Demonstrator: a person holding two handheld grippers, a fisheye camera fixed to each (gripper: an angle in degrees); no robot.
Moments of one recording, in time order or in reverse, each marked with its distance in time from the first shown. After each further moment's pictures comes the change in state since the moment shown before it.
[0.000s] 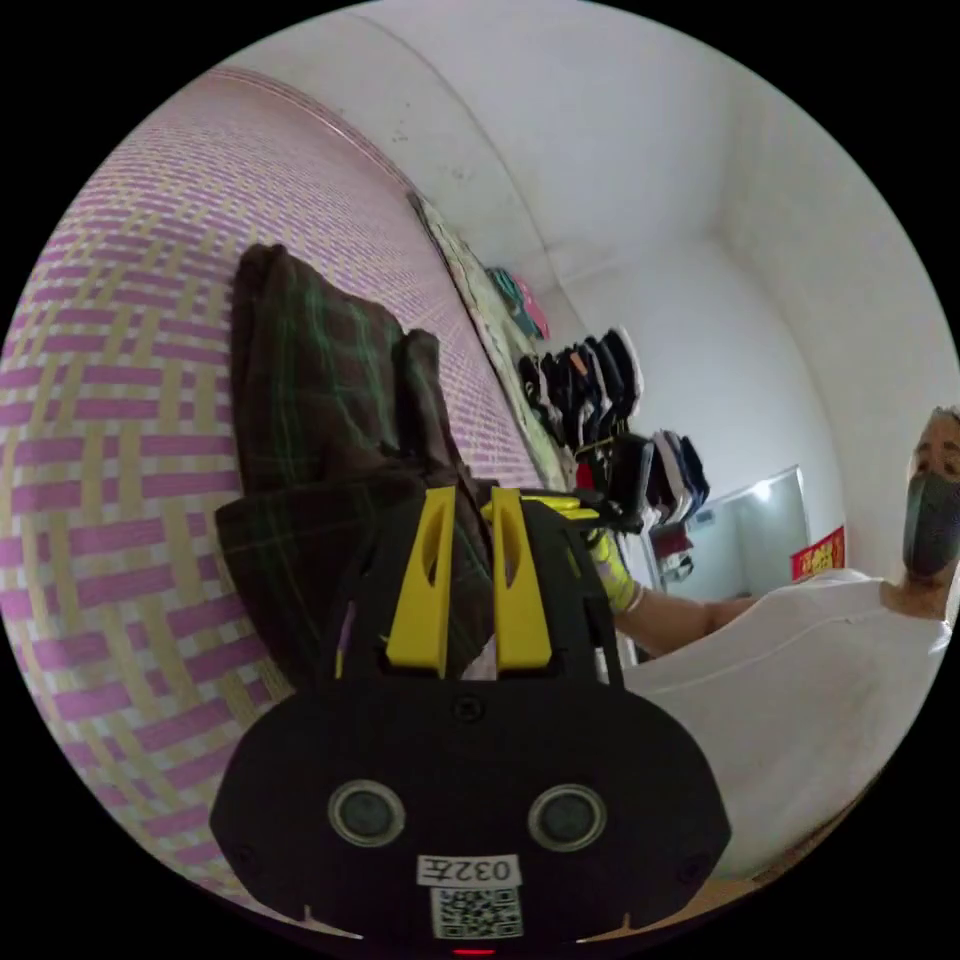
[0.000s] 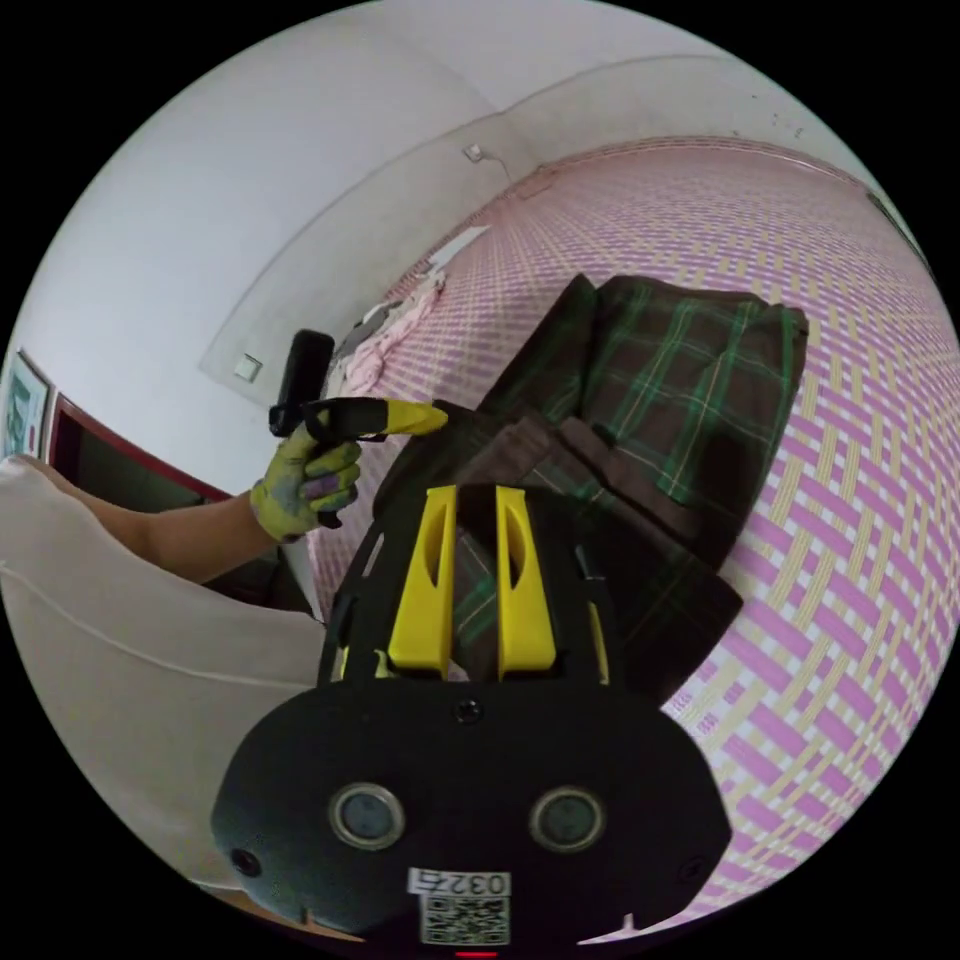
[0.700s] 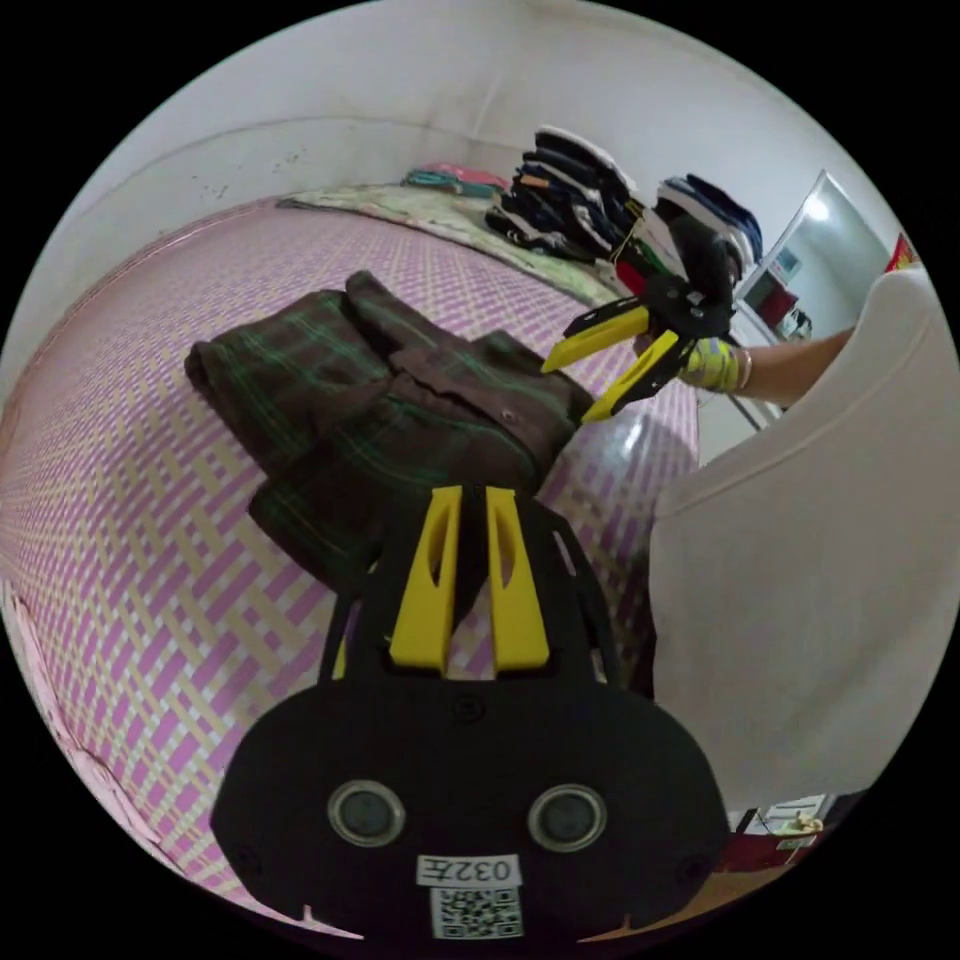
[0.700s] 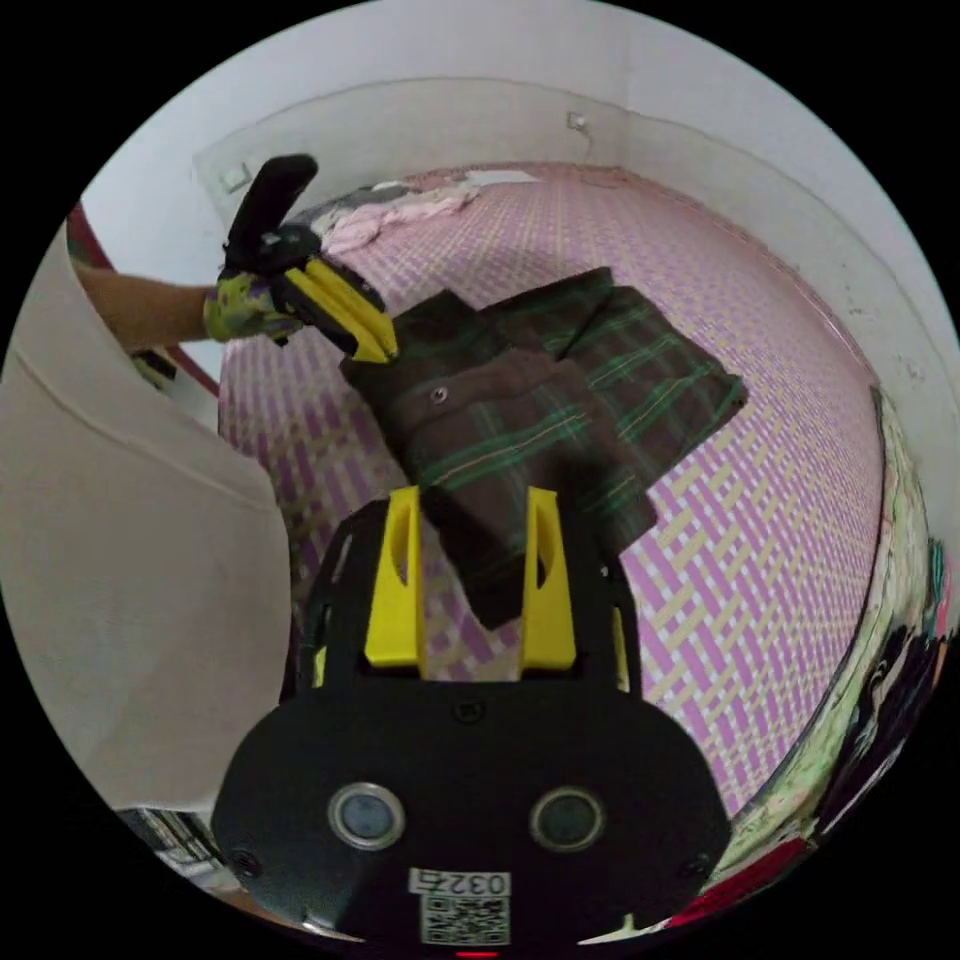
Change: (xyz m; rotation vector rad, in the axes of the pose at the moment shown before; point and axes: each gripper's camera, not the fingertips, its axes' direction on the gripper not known) left arm 0.247 0.065 0.101 -0.347 -0.443 0.583; right arm -0.192 0.050 0.058 -0.168 0.456 -0.371
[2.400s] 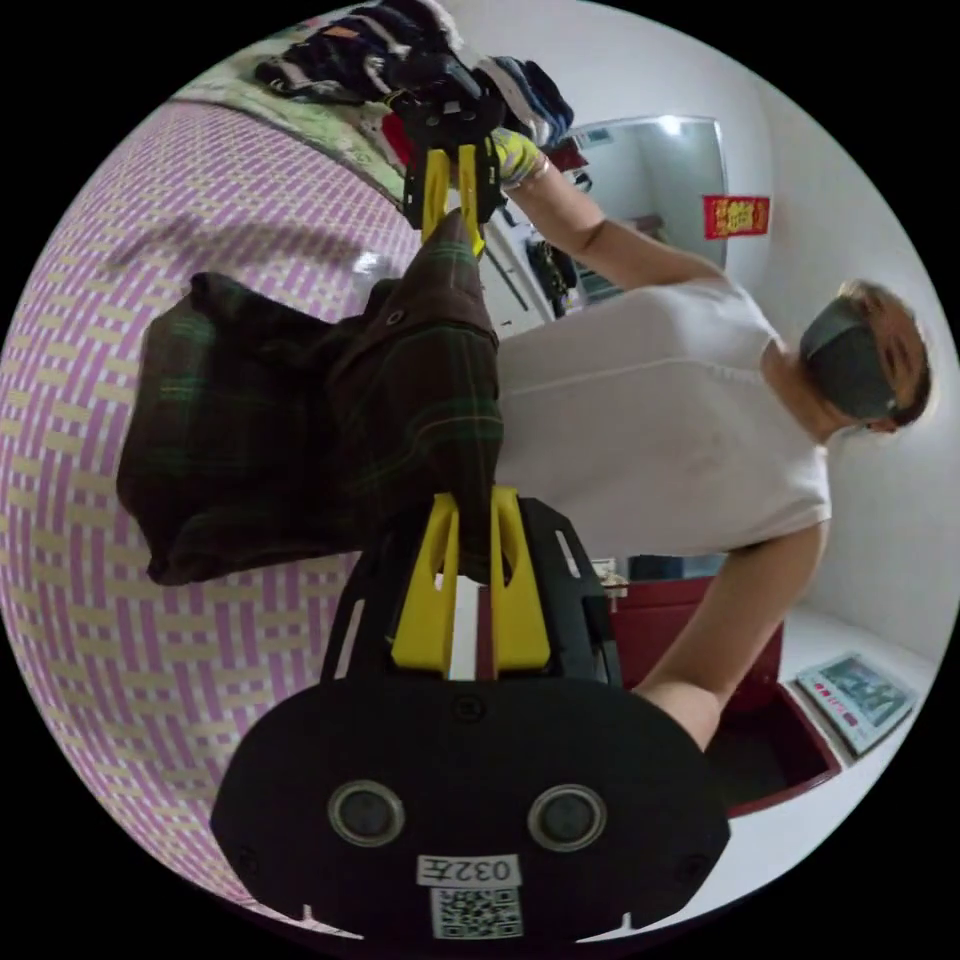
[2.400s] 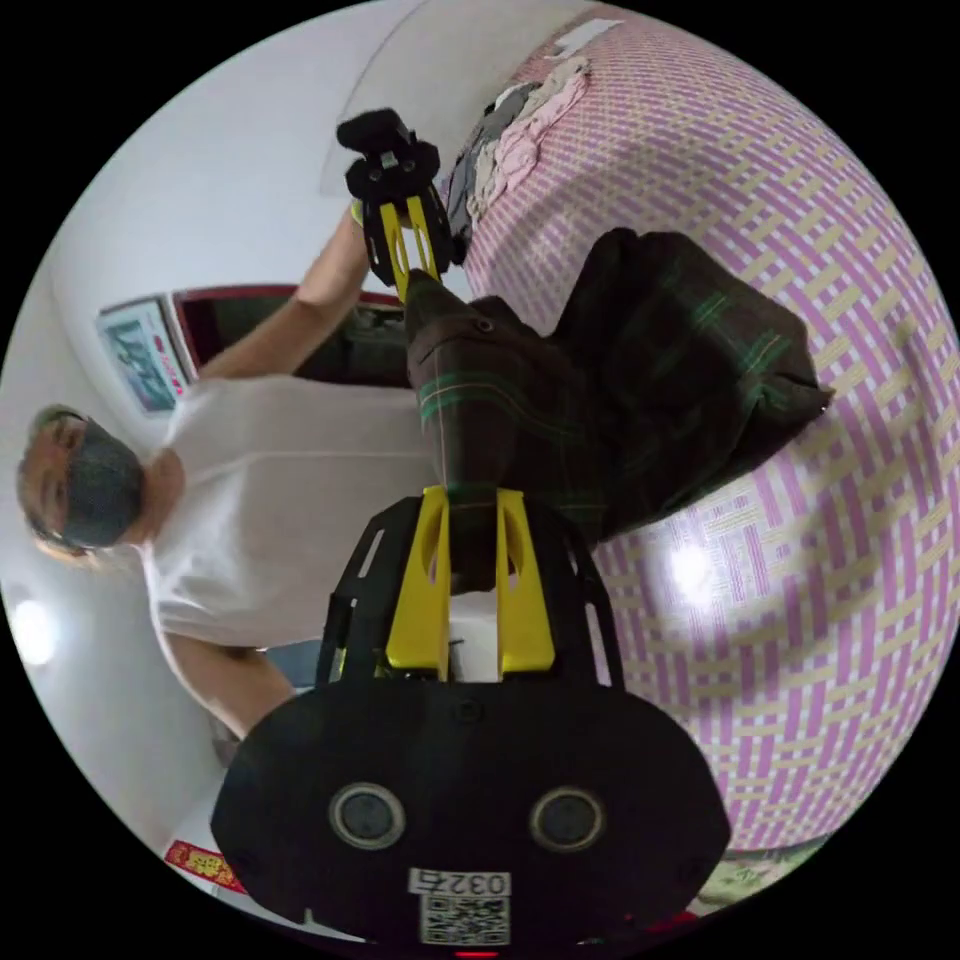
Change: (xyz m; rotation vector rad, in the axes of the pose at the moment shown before) left arm -0.072 -0.184 0.062 -0.594 0.837 0.258; right arm 0.186 -0.101 0.017 -0.503 -0.947 0.000
